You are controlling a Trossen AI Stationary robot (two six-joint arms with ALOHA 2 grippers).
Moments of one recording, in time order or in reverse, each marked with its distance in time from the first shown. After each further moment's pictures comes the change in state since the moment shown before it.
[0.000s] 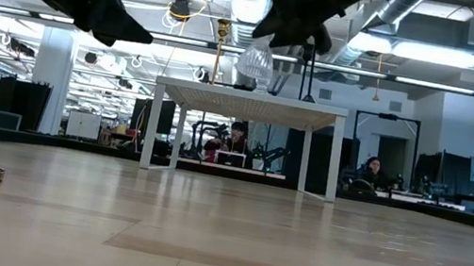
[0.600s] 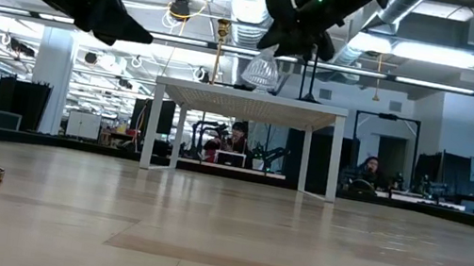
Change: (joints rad) left arm 0.001 0.000 0.000 0.000 0.000 0.021; right arm -0.060 0.007 0.000 -0.010 0.026 0.003
